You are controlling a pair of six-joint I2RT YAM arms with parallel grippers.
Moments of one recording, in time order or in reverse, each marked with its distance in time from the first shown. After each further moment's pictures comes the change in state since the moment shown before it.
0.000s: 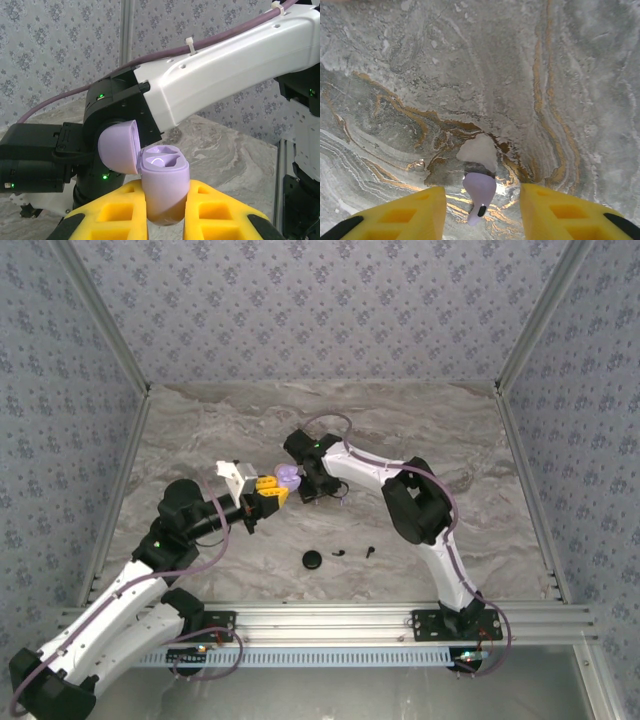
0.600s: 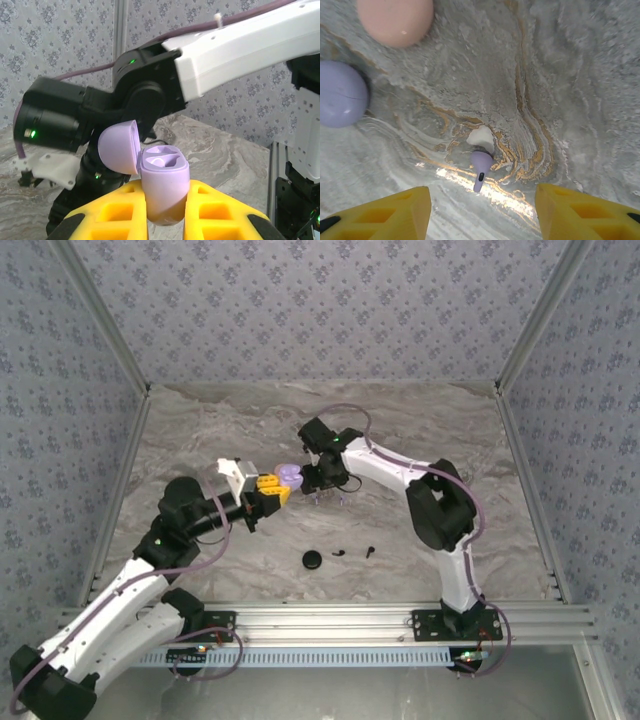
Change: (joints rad) left arm 0.000 0.015 0.015 0.014 0.026 -0.015; right arm -0.054 -0.156 -0.121 0.101 -0.083 -0.003
